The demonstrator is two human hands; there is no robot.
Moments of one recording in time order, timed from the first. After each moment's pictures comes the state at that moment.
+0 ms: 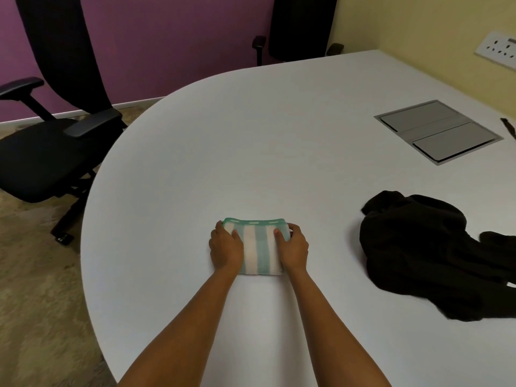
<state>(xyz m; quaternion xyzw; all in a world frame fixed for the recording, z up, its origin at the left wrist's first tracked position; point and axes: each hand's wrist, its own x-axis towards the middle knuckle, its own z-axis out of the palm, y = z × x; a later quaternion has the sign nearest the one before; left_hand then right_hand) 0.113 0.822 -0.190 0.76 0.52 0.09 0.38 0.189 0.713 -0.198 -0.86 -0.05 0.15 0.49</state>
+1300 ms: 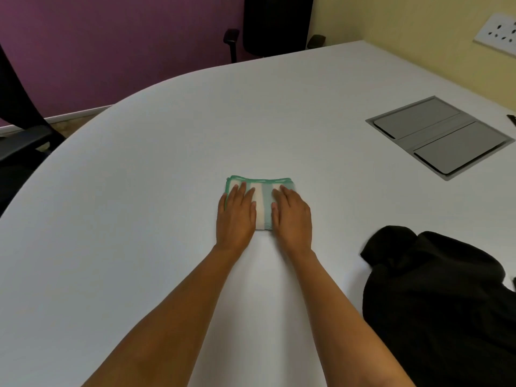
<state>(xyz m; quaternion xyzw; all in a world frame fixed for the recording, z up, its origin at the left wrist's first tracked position) 0.330 0.877 -0.218 0.95 0.22 0.16 0.16 0.398 0.763 -0.223 -0.91 -0.30 -0.12 0.27</state>
